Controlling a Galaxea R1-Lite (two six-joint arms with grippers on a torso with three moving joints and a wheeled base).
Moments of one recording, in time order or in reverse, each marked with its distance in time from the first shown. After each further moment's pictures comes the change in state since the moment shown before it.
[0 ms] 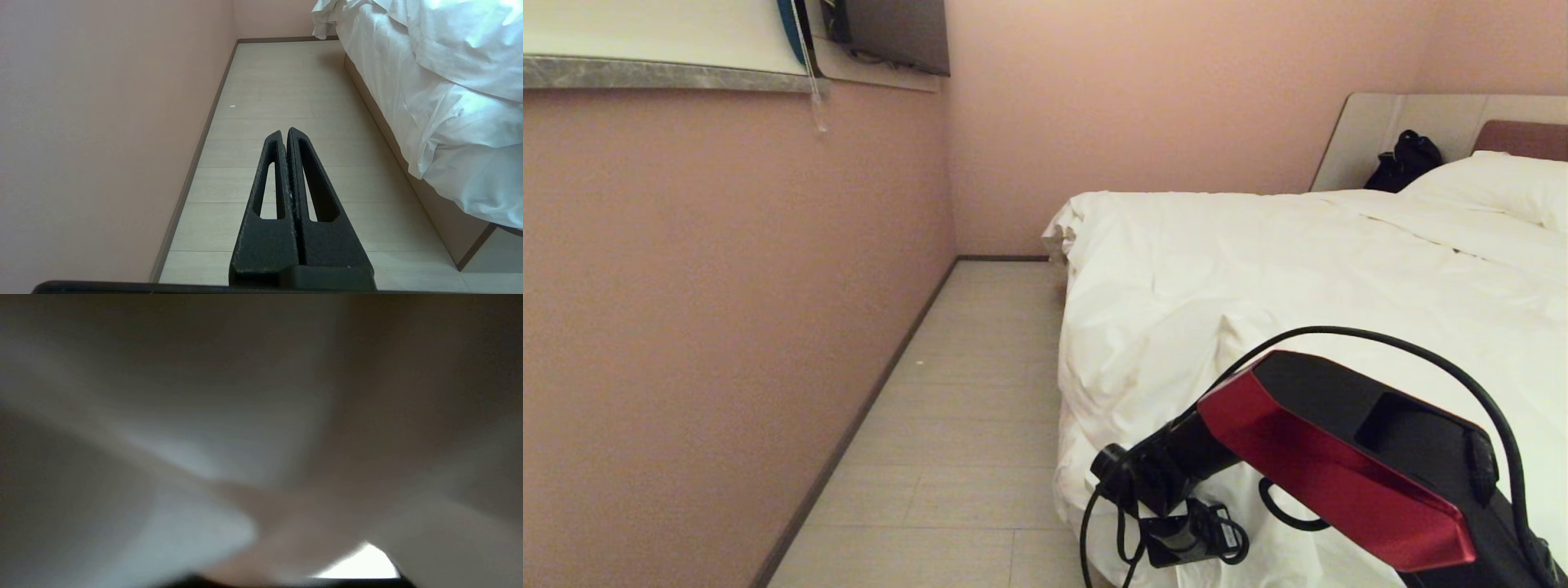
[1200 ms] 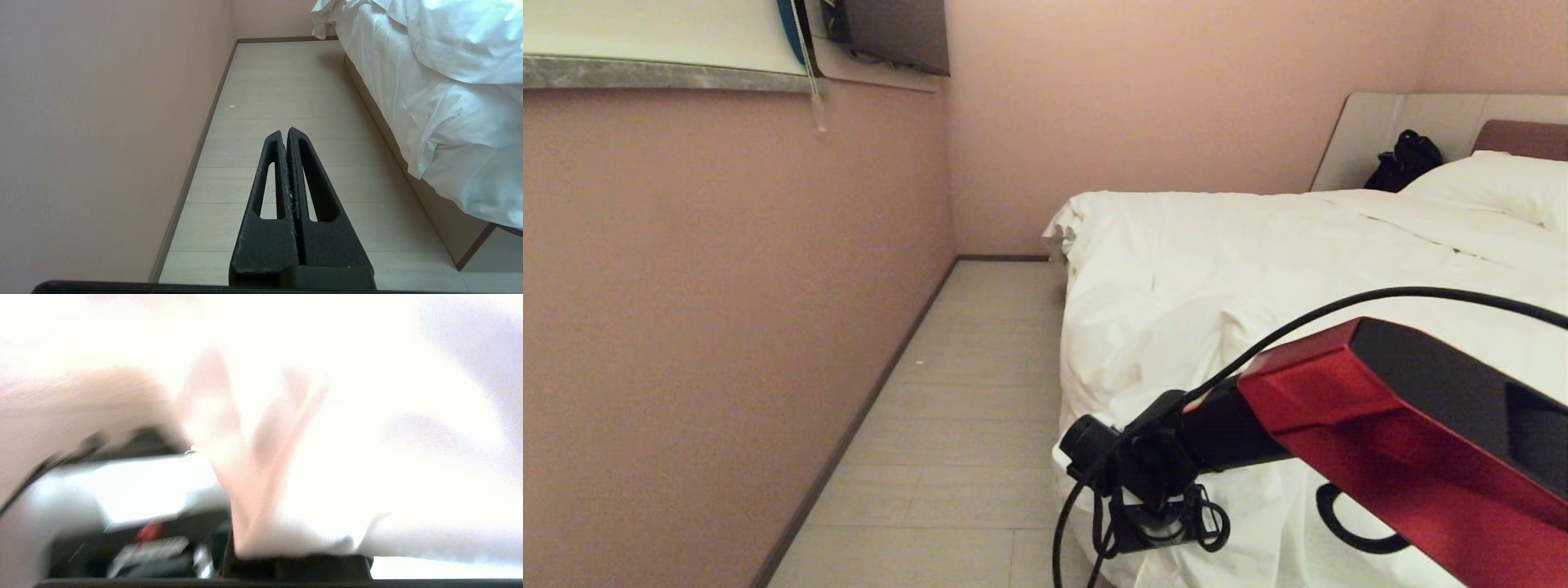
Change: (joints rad) left arm 0.000 0.000 0.000 0.000 -0.001 0.000; right arm 0.143 -0.212 -0.015 0.054 0.079 0.023
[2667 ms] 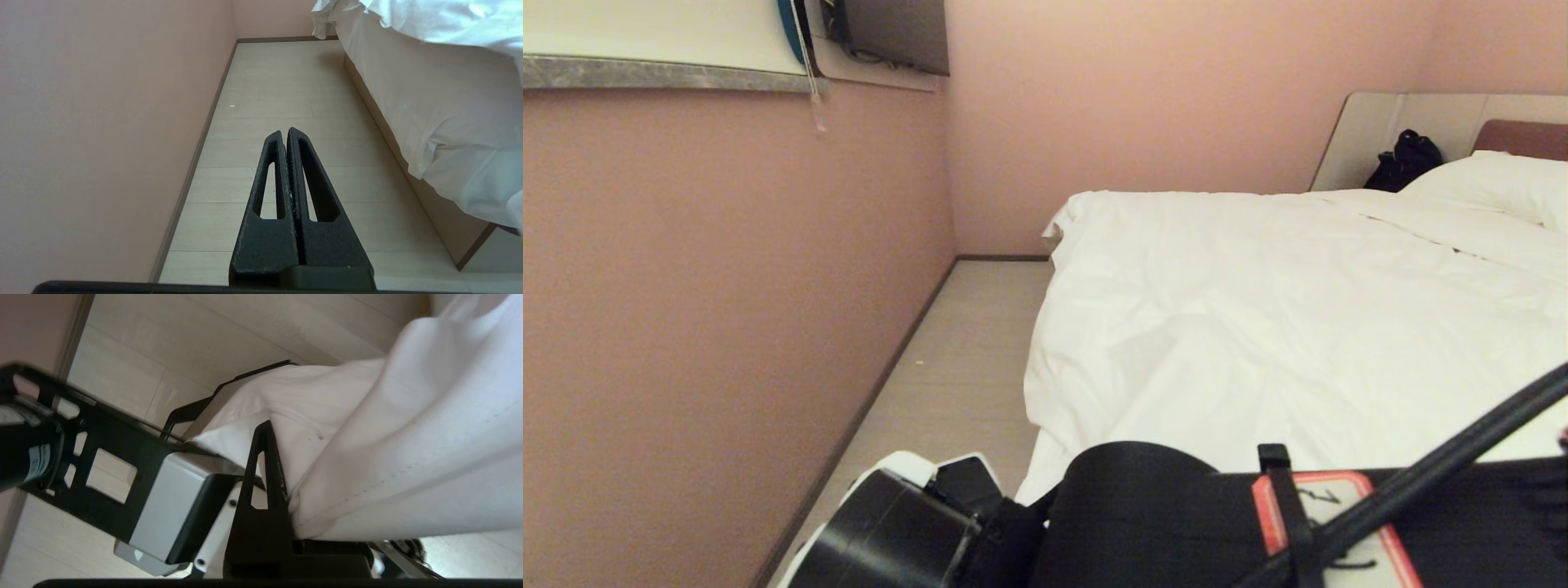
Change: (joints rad) left arm 0.000 0.000 0.000 0.000 0.000 0.000; right arm 0.490 -0.168 -0.292 0.117 0.233 0.029
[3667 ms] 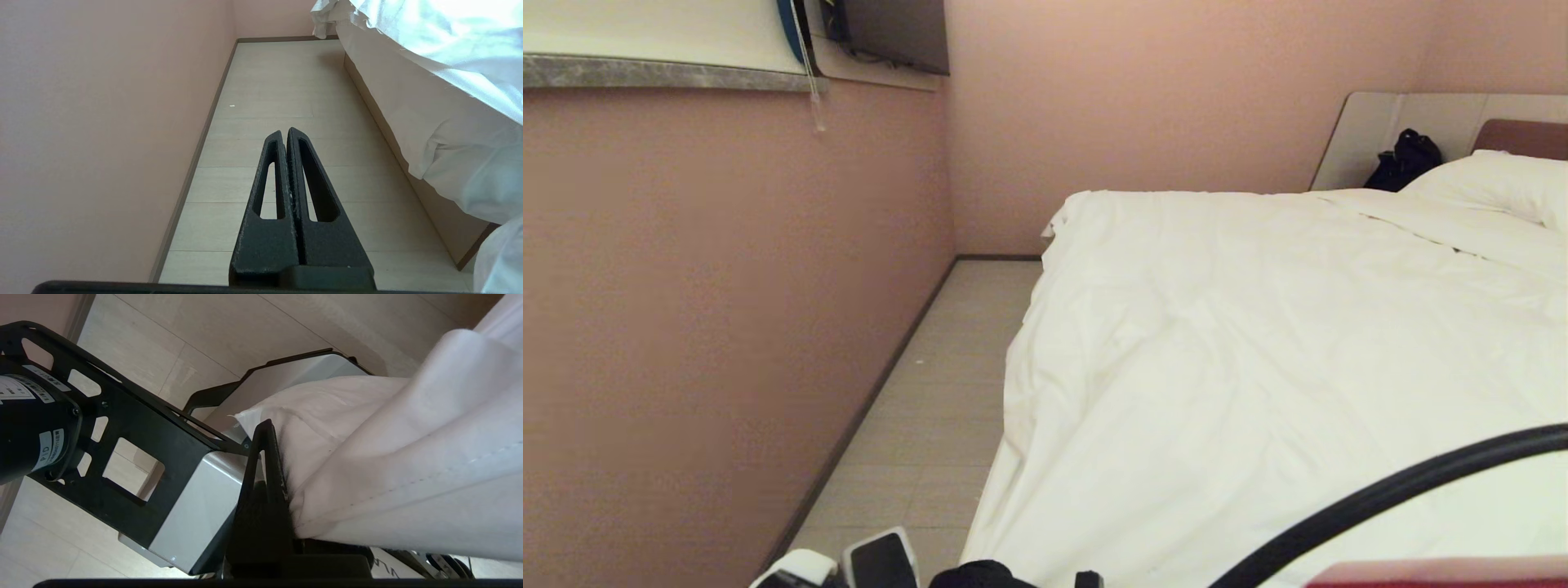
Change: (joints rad) left arm 0.000 0.000 0.000 0.000 0.000 0.000; right arm 0.082 0.173 -0.134 -0.028 0.067 -0.001
